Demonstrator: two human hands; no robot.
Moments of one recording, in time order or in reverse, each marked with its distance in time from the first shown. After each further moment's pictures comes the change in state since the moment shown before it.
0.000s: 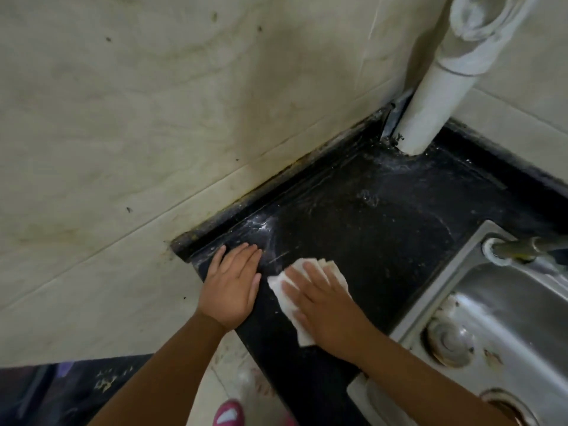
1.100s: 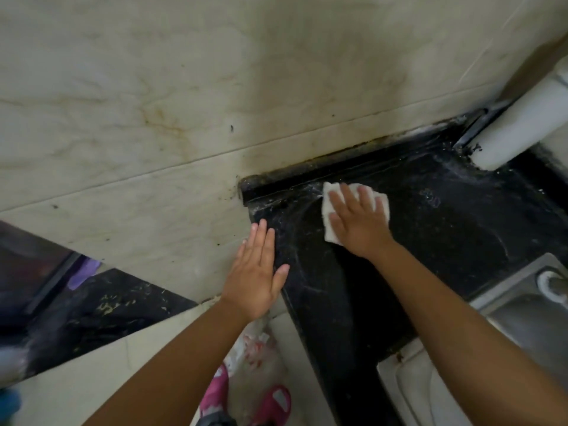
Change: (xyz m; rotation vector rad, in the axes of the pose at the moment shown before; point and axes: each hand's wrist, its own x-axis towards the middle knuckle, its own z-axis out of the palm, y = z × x) left_hand -0.070 0.001 0.011 -0.343 -0.192 -0.342; right_hand 0.089 0.011 -0.036 0.046 -0.309 0.258
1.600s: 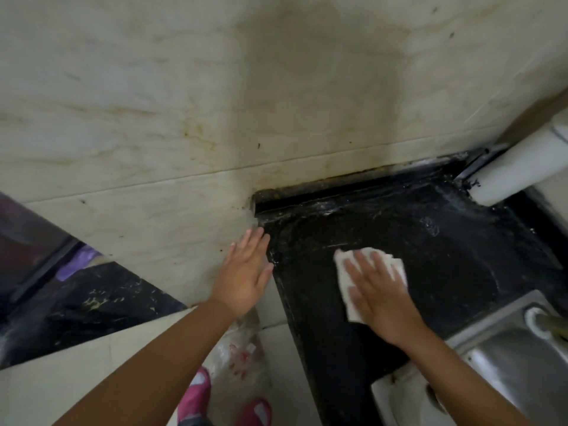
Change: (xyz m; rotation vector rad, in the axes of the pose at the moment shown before) left_hand 0.002 -0.021 -0.018 -0.098 0.049 -0.057; right_hand -0.073 0.021 0.034 -0.079 0.113 -0.186
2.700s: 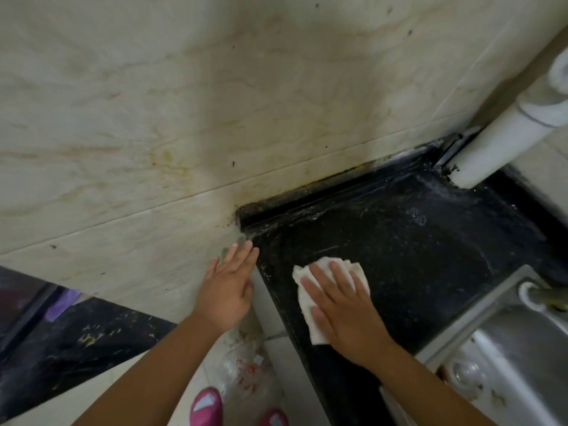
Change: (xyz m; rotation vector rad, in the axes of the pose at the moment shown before) left_hand 0.006 0.000 -0.028 0.151 -0.175 0.009; right_hand -0.002 -0.049 0.014 0.028 0.084 -0.065
